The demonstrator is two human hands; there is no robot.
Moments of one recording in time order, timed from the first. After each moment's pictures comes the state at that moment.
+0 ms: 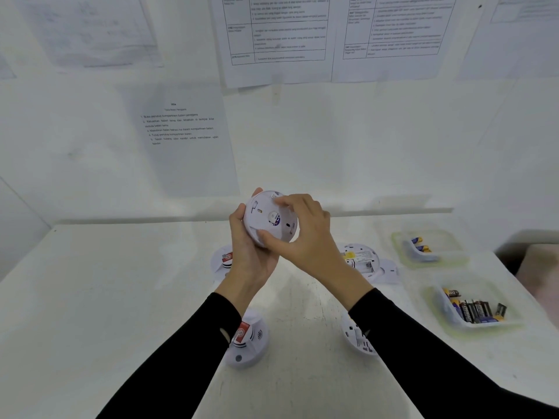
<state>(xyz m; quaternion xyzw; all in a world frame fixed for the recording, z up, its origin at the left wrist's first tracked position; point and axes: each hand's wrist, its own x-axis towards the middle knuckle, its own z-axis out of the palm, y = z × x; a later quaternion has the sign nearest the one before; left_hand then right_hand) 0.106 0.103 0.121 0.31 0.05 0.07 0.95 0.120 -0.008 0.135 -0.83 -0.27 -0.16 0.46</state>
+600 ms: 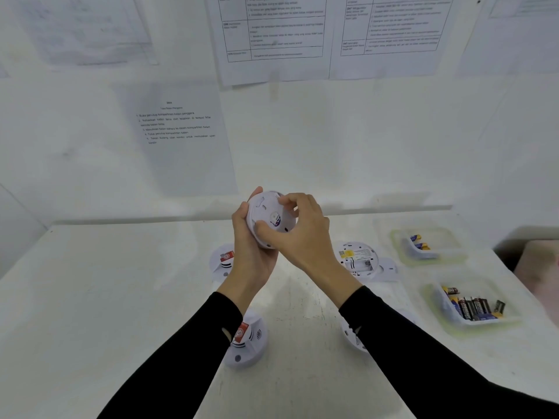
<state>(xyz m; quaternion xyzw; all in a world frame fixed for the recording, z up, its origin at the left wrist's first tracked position) 0.105 0.101 0.122 0.35 0.07 0.08 0.93 0.116 0.006 0.142 -0.84 -0.15 -0.13 0.51</state>
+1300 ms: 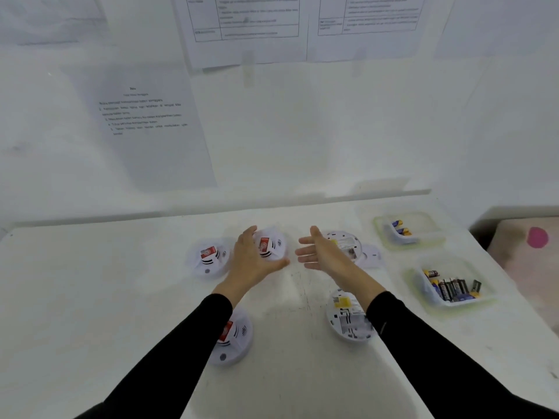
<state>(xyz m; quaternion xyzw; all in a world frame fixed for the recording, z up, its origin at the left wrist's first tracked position) 0.131 0.110 0.020 0.89 0.10 0.03 0.44 0.156 -0.071 0.058 -0.75 0.05 0.24 0.61</state>
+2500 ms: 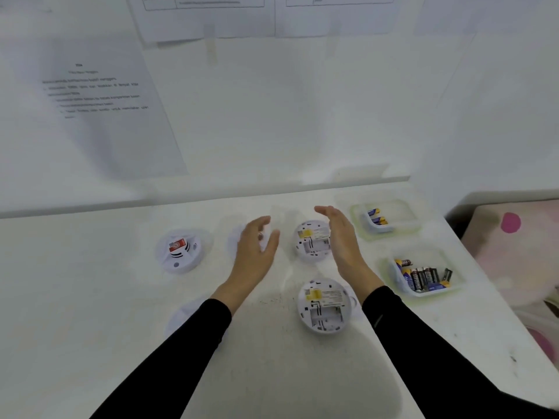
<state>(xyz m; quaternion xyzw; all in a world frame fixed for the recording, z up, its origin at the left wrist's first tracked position) 0.129 0.043 0.027 0.85 0.05 0.10 0.52 0.162 -0.130 0.060 -0.72 0.07 0.03 0.69</state>
